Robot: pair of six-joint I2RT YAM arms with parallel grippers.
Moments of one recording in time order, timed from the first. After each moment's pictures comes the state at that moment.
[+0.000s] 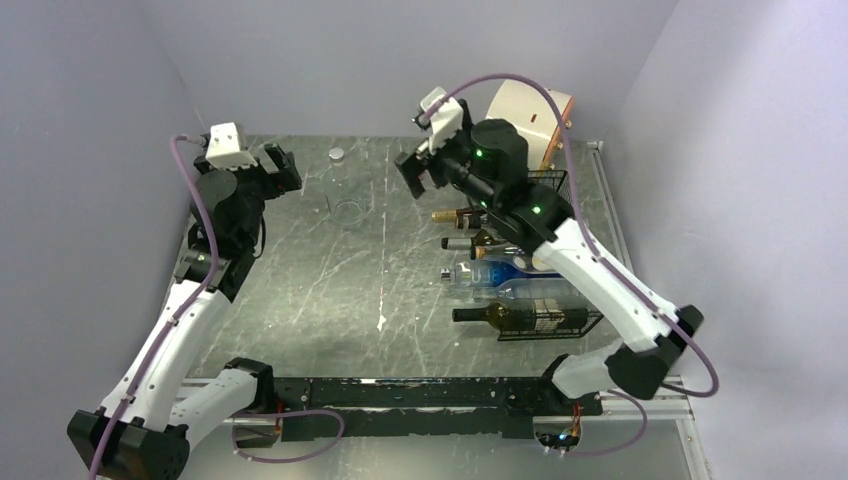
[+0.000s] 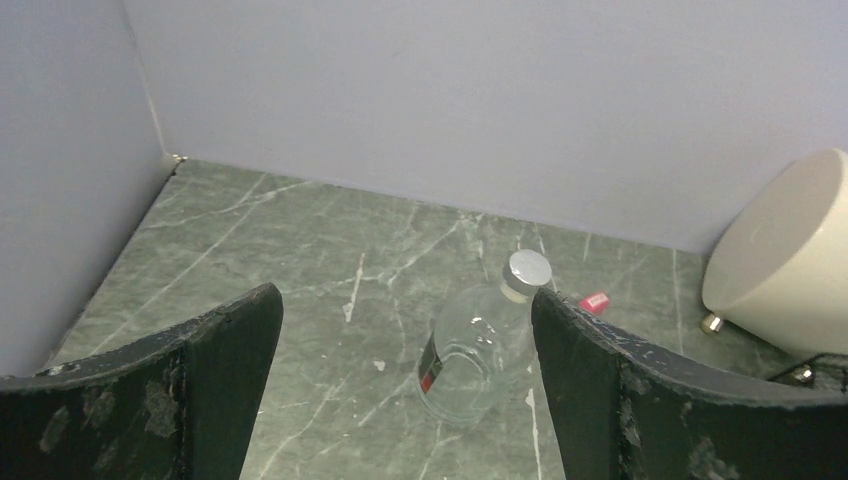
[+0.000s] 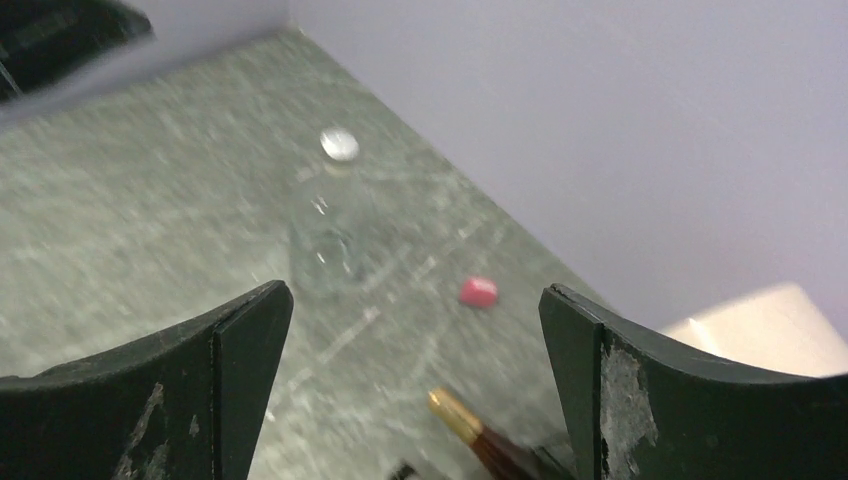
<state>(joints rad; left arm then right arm) -0.27 0.94 0.96 0.00 -0.34 -0.21 0.78 1.42 1.60 -0.27 0.06 -0.25</state>
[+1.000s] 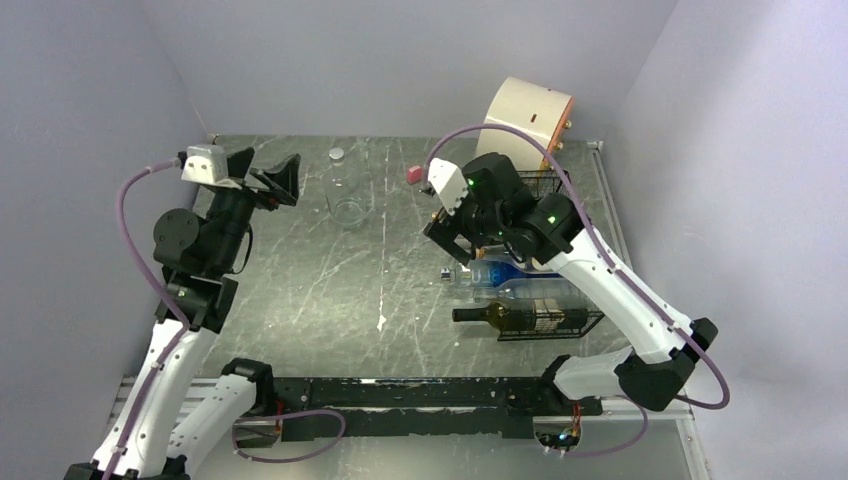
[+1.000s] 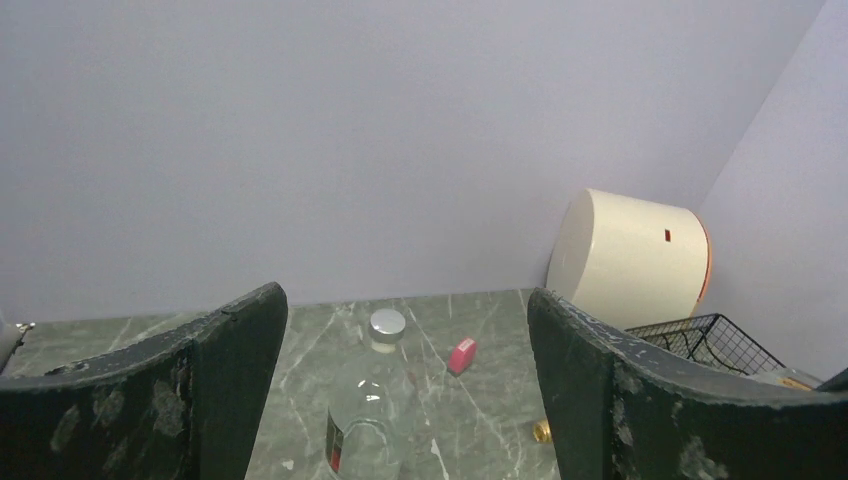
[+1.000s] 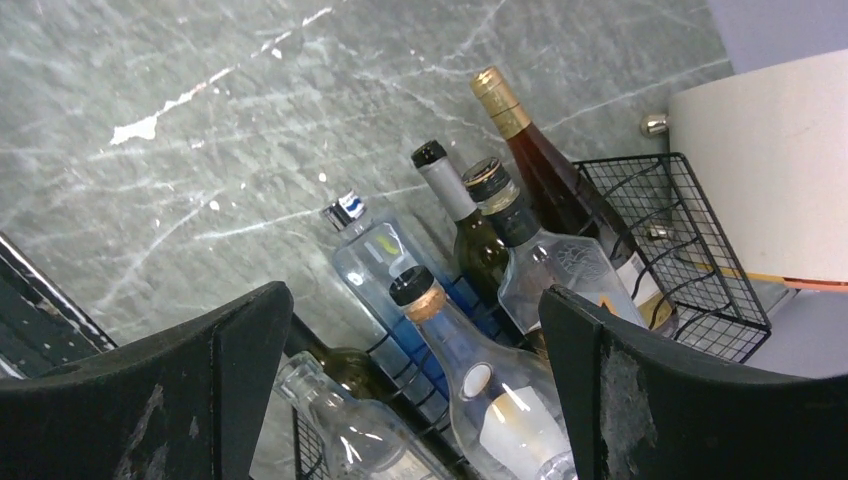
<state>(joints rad) -0.22 0.75 0.86 0.17 0.03 -0.21 0.78 1.31 1.56 -0.98 0.09 -0.35</state>
